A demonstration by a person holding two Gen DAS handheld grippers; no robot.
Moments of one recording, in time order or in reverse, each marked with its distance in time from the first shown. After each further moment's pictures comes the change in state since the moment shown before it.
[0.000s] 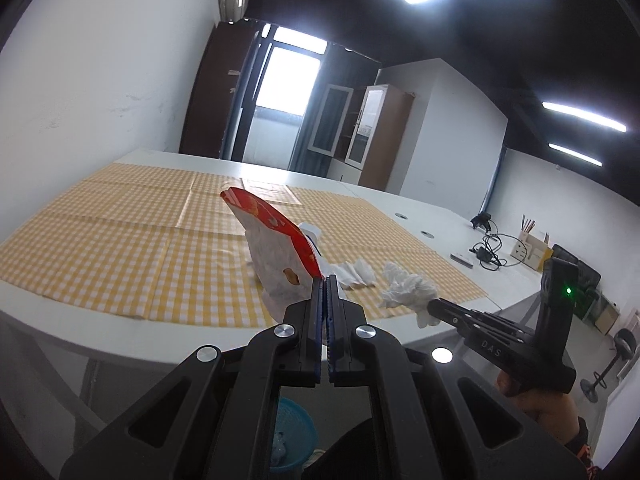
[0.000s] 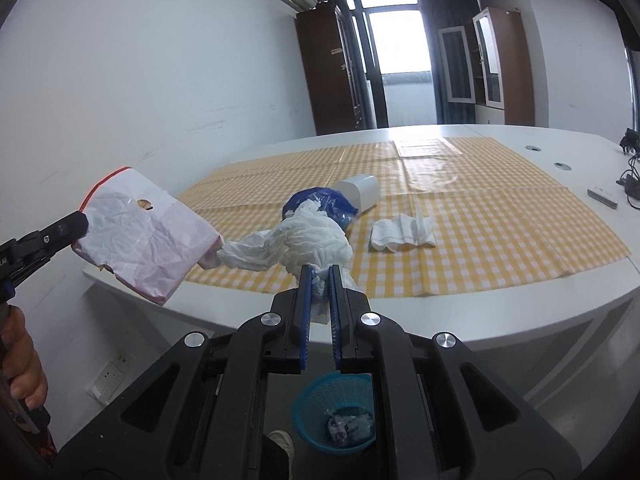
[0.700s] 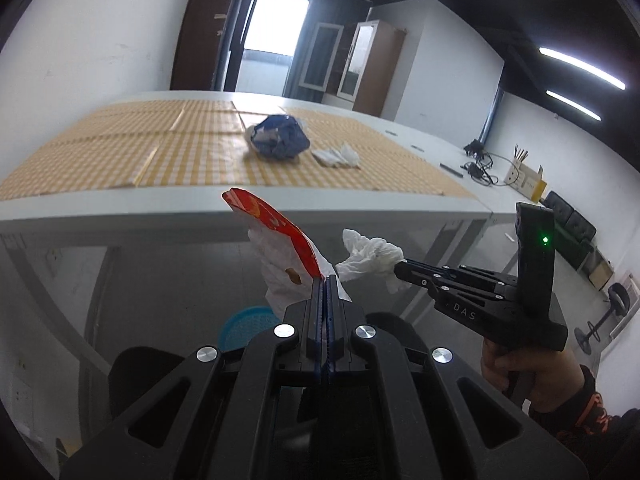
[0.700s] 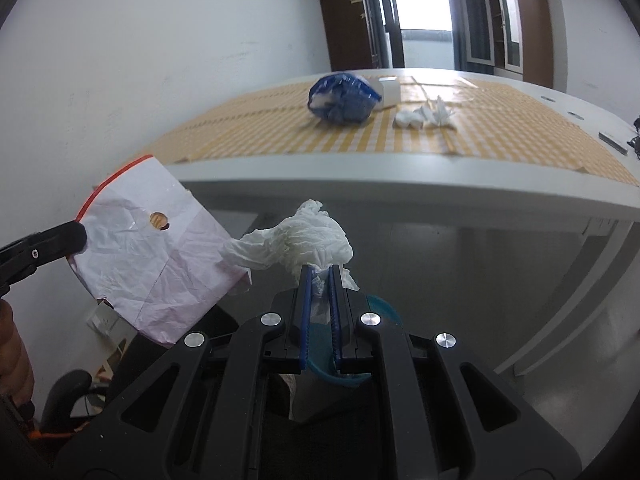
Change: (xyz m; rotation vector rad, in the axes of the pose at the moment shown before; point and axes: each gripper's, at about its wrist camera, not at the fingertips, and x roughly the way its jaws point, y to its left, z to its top) left arm -0.021 -0.009 -0.119 0.021 0.261 -0.008; right arm -0.002 0.020 -0.120 -0.057 0.216 0.039
